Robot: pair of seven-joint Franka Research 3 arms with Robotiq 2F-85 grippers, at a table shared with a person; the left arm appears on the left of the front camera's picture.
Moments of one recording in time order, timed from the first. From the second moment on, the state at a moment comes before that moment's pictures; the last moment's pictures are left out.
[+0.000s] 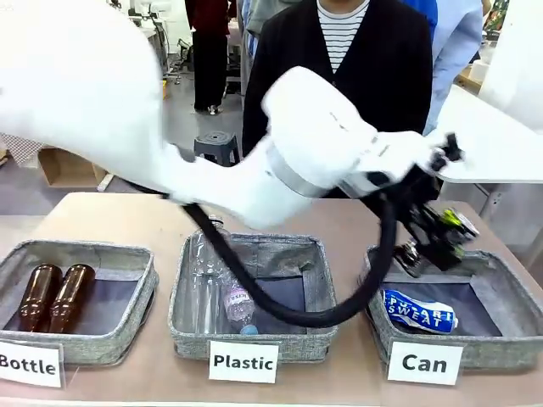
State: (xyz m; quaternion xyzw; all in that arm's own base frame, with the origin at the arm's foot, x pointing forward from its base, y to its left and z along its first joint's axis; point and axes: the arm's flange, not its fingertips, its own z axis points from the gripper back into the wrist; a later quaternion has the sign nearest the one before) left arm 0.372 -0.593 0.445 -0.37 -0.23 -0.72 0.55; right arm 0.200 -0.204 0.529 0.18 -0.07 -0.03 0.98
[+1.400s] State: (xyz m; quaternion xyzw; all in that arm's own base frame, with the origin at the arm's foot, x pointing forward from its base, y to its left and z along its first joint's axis) left arm 0.399 -0.640 0.437 -0.36 -0.18 -0.73 0.56; right arm 0.202 -0.203 0.530 0.18 -0.07 -0.03 0.98
